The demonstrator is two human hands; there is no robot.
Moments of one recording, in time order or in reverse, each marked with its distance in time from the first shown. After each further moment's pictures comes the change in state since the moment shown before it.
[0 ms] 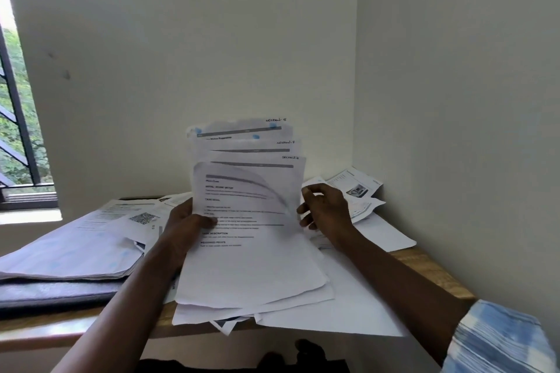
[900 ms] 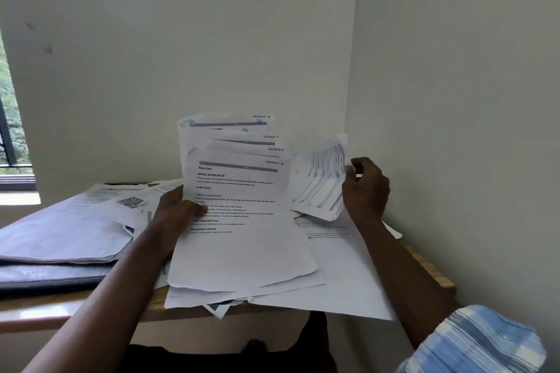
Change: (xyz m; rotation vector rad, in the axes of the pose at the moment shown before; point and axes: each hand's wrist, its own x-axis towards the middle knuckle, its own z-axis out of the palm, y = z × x) left_hand -0.011 0.007 0.000 0.038 -0.003 -0.009; right_hand 0.022 0.006 -0.061 -0.452 0.654 -0.317
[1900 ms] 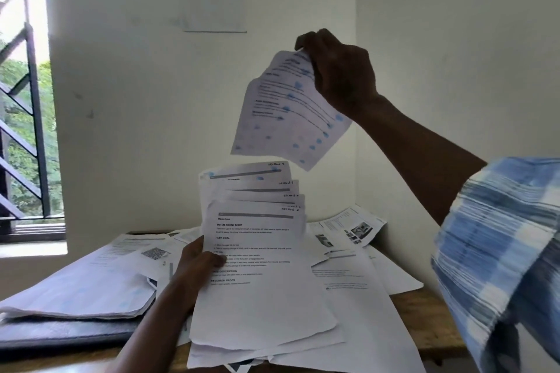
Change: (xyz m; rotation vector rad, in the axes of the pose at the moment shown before) left_hand 0.001 0.000 0.001 -0.049 -0.008 -0.015; right_hand 0.145 -0.248 -0.047 -0.199 0.221 -1.183
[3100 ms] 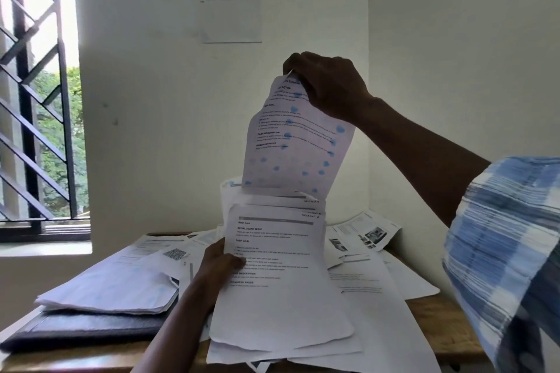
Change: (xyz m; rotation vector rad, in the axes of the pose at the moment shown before) left_hand 0.008 -0.005 -0.002 0.006 -0.045 0.037; right_hand 0.018 -0.026 0.003 0.142 -0.211 -0.128
